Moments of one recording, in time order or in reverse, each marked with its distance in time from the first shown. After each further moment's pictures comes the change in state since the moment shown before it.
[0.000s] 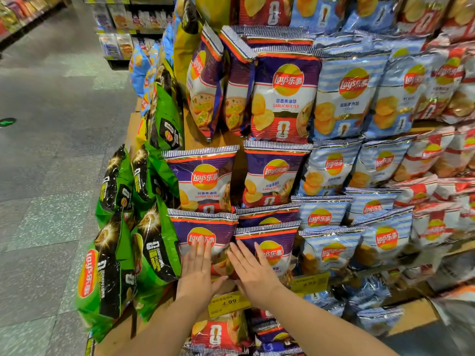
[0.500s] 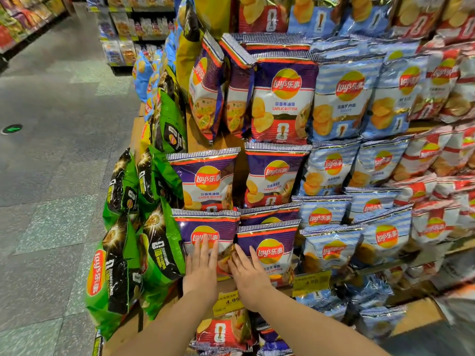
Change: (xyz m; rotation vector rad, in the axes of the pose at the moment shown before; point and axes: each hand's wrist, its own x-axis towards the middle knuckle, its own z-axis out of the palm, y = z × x) left_hand -0.006 0.028 -0.035 0.156 -0.208 -0.196; right_hand 0.008 -0.027 -0.010 -0.103 -0.202 0.003
